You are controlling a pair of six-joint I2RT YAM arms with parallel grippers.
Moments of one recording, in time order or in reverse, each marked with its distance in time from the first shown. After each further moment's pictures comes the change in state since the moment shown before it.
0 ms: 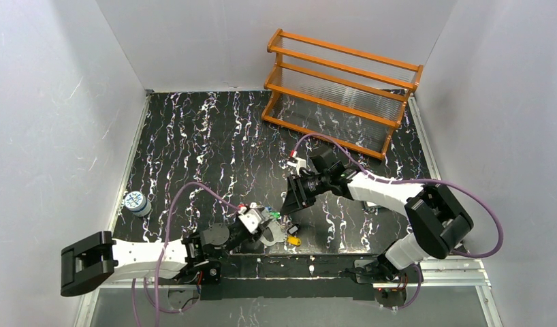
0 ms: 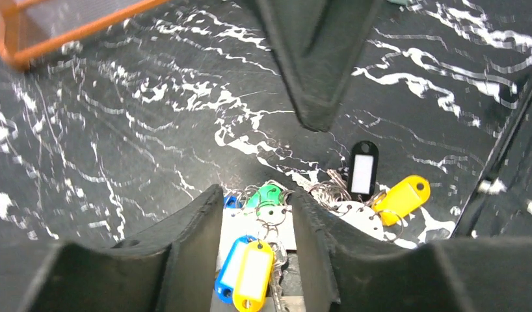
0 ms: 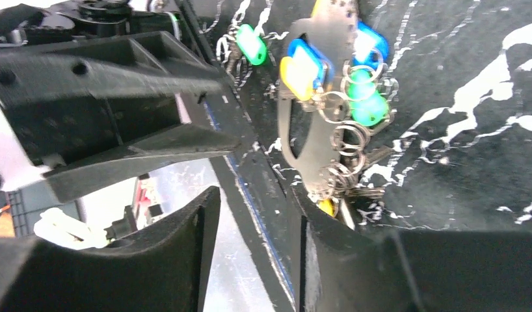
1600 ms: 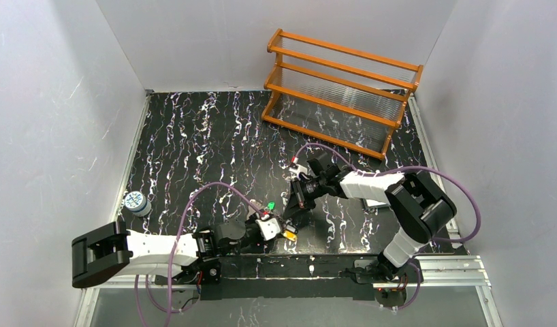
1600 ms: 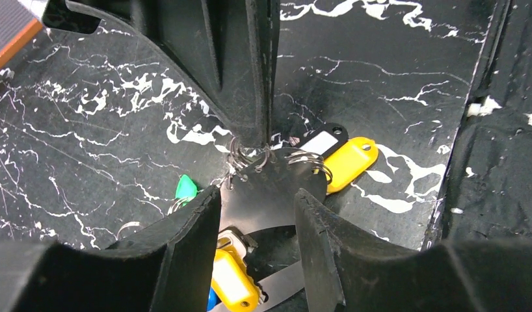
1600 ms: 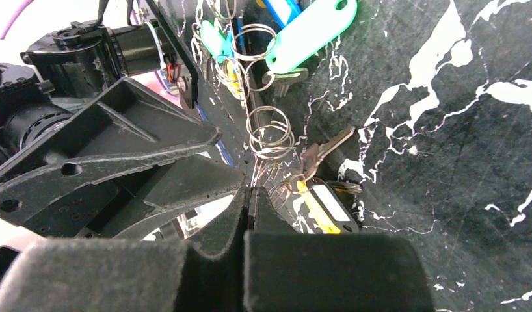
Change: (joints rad) left arm 0.000 0.165 0.108 -0.153 0.129 0.113; right arm -0.027 0.166 -0.021 0.049 -0.028 0.111
